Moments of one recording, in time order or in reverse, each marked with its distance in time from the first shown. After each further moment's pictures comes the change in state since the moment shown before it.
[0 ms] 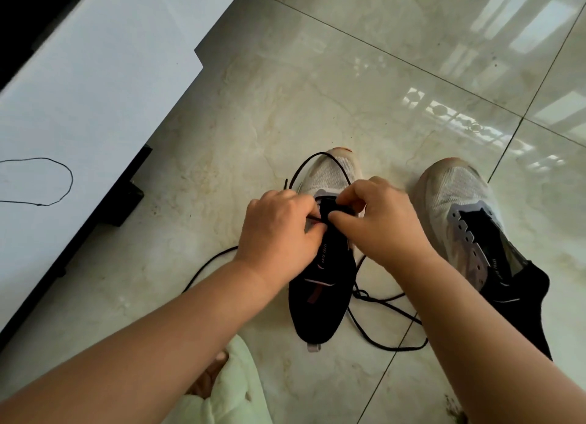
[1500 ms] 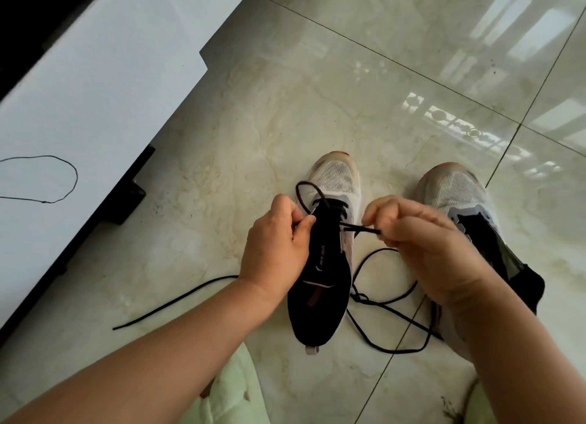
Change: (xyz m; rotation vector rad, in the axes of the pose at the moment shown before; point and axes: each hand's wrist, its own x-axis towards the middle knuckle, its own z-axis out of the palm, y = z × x) left_hand -0.015 -0.010 0.023 -0.291 0.147 -0.217; right_hand -0.028 0.017 -0.039 0.843 -0.295 0.080
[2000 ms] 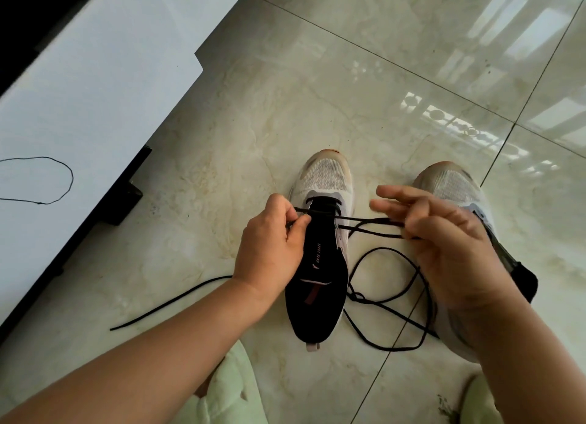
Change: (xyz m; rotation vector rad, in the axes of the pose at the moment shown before) left_hand 0.000 -0.002 -0.001 0.002 0.004 0.003; right_hand -0.011 0.004 -0.011 0.179 0.100 -0.146
